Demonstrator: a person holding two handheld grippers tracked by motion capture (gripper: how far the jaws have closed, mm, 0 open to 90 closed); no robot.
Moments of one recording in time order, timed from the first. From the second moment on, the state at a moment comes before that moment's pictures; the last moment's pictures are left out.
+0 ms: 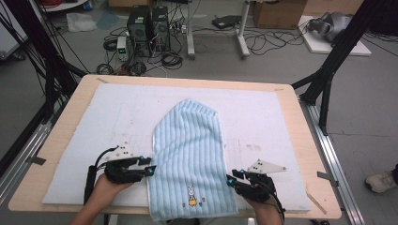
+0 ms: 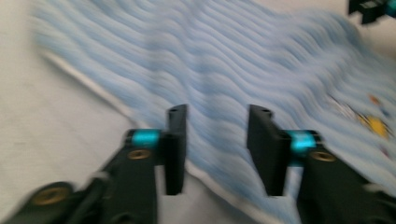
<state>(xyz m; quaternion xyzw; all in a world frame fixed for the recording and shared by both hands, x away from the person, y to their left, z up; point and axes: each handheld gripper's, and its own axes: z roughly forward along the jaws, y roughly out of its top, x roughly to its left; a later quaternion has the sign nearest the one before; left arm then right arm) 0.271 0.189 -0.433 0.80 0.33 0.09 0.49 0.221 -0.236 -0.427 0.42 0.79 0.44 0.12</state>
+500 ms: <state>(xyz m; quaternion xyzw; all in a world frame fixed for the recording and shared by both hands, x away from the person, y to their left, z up) 0.286 0.201 -0.435 0.75 0.37 0.16 0.52 0.273 -0.195 -0.446 0.43 0.79 0.40 0.16</state>
